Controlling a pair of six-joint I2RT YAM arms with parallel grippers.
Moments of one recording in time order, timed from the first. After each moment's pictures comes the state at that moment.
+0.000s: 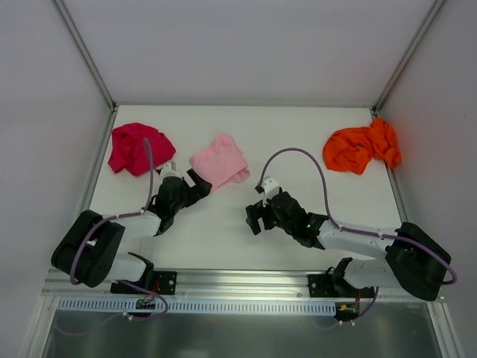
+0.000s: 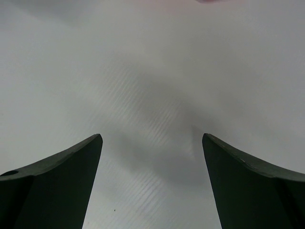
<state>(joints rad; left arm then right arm) -0.43 1.34 0.35 0.44 -0.11 -0.85 0.95 1.25 0.48 0.16 0.15 0.25</state>
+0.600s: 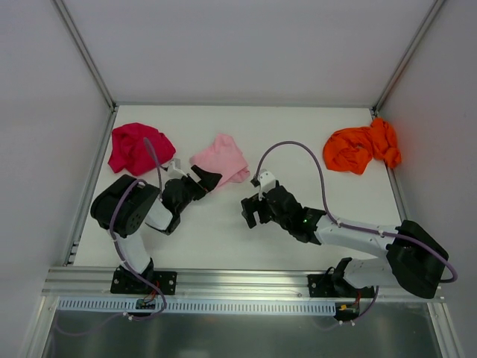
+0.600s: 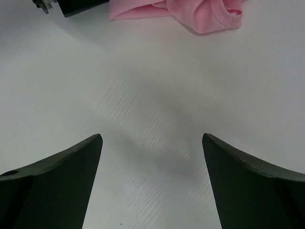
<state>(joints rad) -0.42 1.77 0.33 1.16 0.02 -0.96 0.97 1.27 0.58 0.12 0.19 0.24</state>
